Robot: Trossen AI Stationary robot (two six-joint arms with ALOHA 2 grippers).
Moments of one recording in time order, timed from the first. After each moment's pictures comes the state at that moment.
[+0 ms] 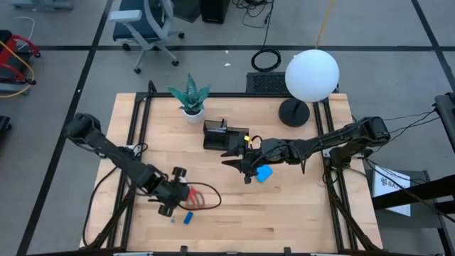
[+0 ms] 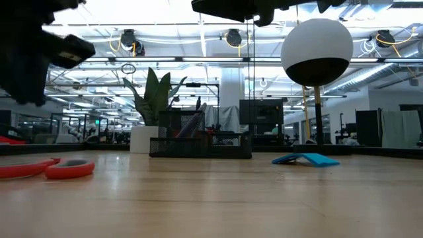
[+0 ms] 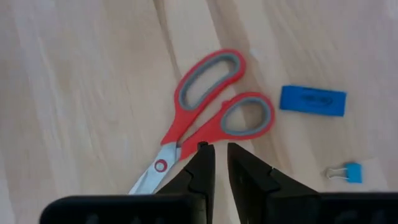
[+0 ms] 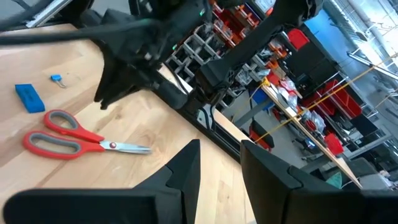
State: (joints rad) left arm -0.60 1.42 0.86 -0.63 -0.15 -0.27; right arm 0.15 1.55 0.95 0.42 0.13 -0.69
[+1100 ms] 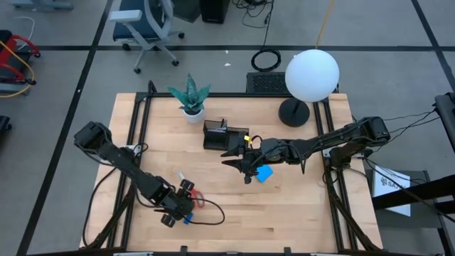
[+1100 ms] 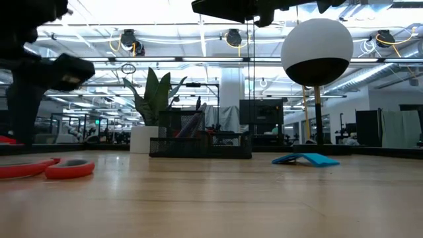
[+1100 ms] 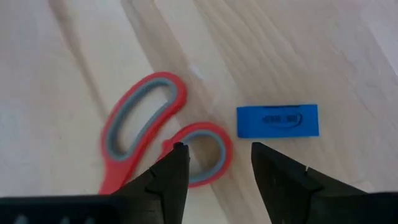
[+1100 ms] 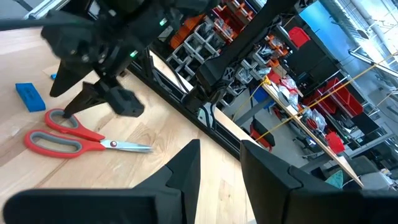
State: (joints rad) left arm -0.65 1.61 0.86 -0.42 -0.08 -0.16; right arm 0.15 1.55 0.95 0.41 0.13 -0.69
